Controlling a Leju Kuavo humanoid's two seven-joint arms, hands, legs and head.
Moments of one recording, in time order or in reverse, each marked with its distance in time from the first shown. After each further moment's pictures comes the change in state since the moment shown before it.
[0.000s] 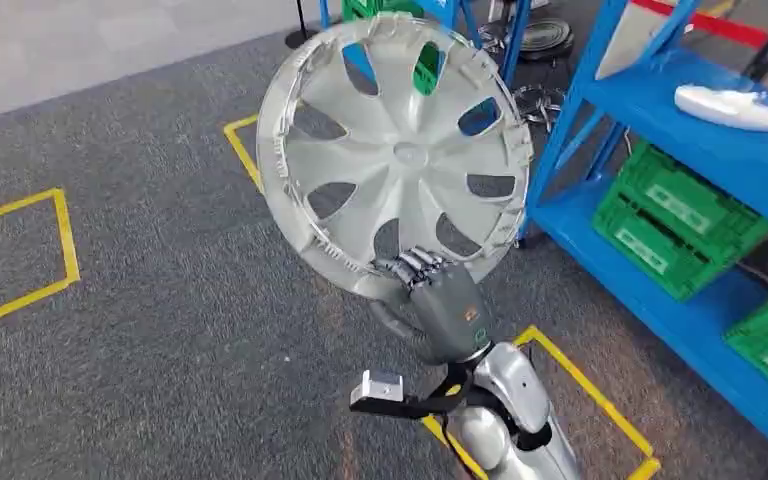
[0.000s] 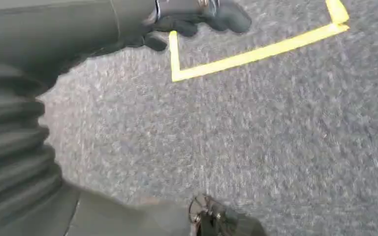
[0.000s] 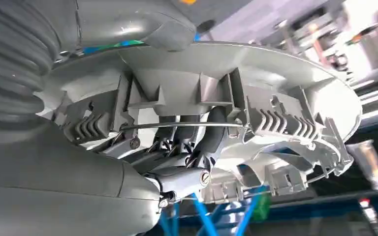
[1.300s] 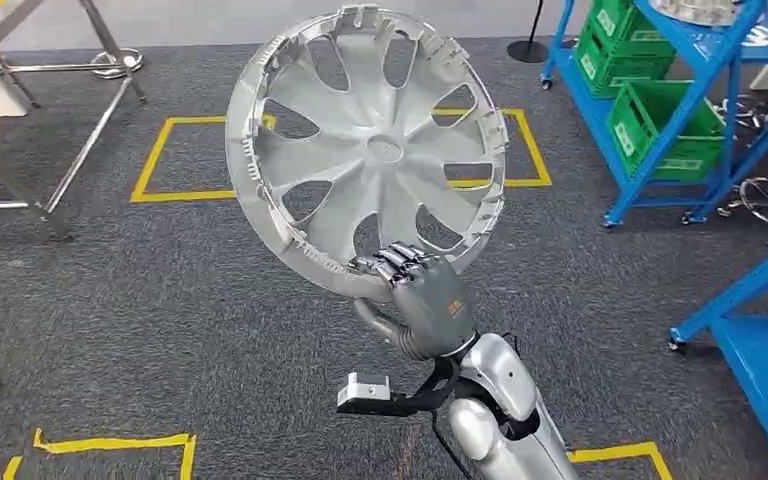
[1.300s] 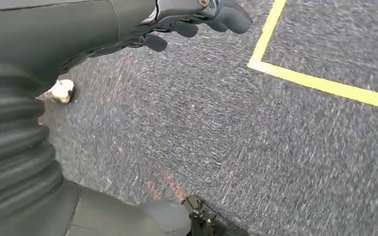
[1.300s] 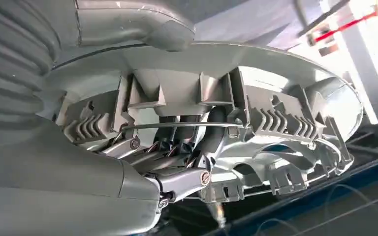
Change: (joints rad) left arm -0.004 0.008 0.008 0.003 0.016 0.031 -0.038; right arm -0.051 -0.005 0.043 0.039 -0.016 -0.004 -0.012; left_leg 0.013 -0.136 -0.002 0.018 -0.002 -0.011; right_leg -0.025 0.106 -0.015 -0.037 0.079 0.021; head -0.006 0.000
